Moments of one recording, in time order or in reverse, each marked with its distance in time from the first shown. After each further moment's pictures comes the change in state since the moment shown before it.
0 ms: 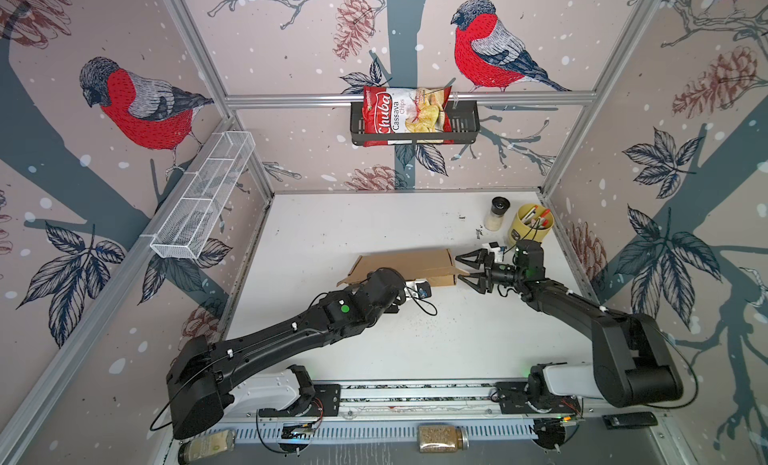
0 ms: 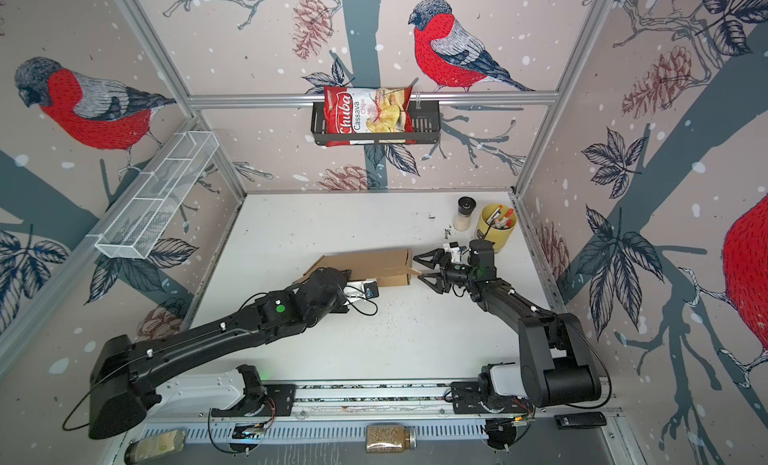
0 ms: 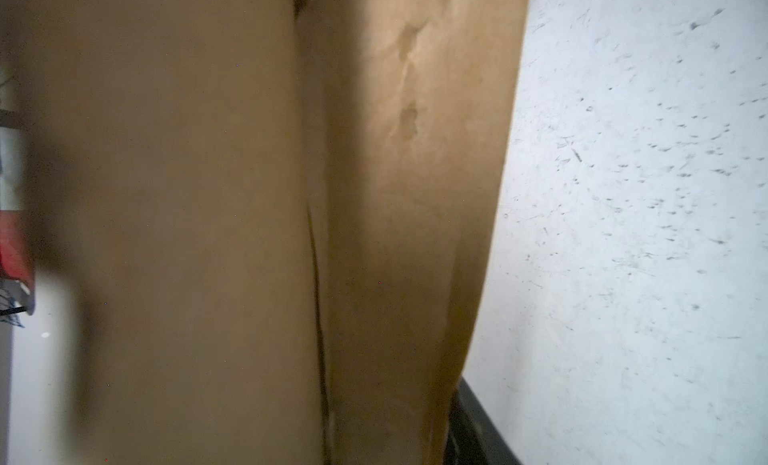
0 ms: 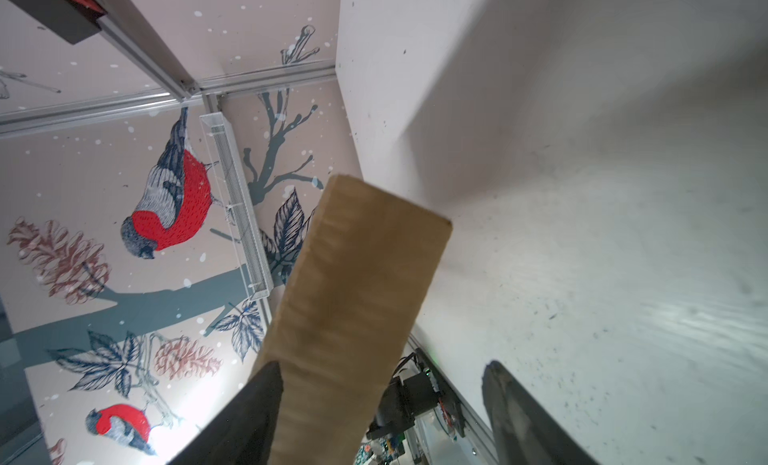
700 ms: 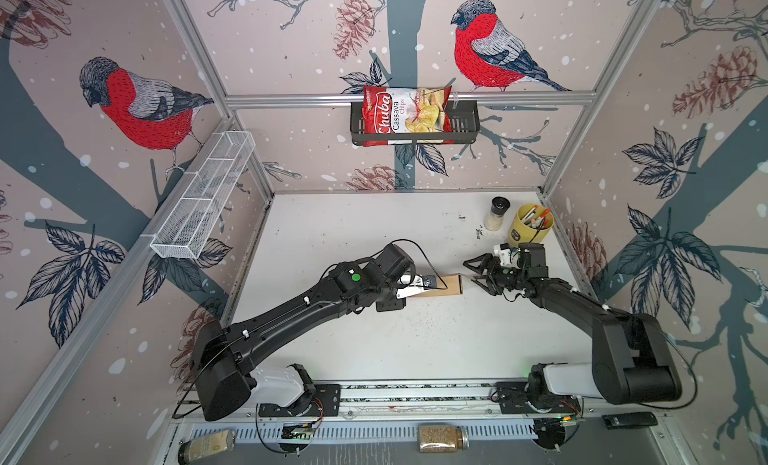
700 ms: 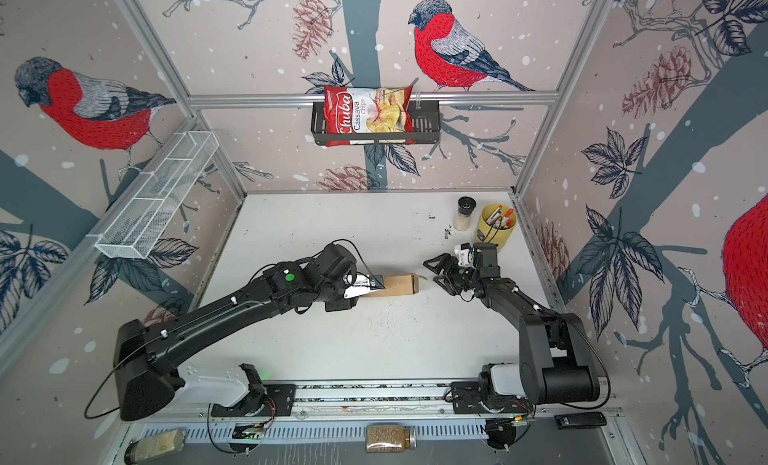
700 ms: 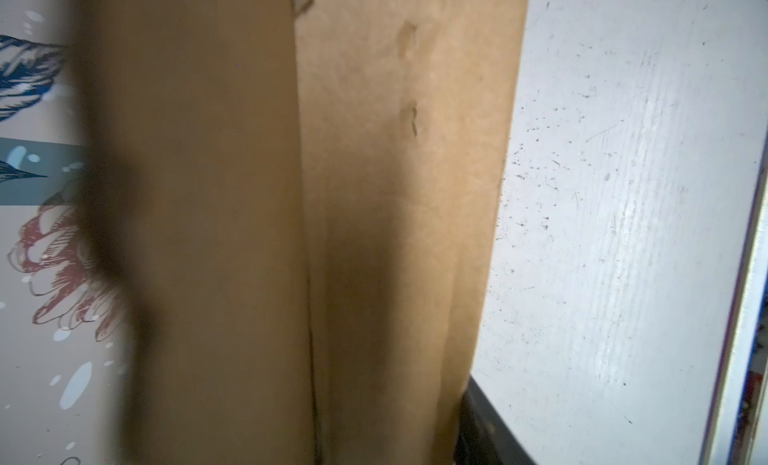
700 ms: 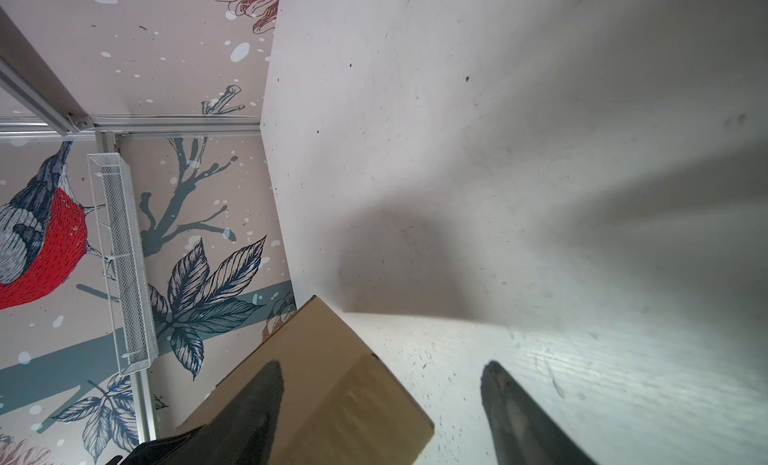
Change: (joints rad) left arm 0.087 0.188 0.267 -0.396 0.345 -0.070; right arm -0.021 0.010 0.016 -0.167 0.198 -0.267
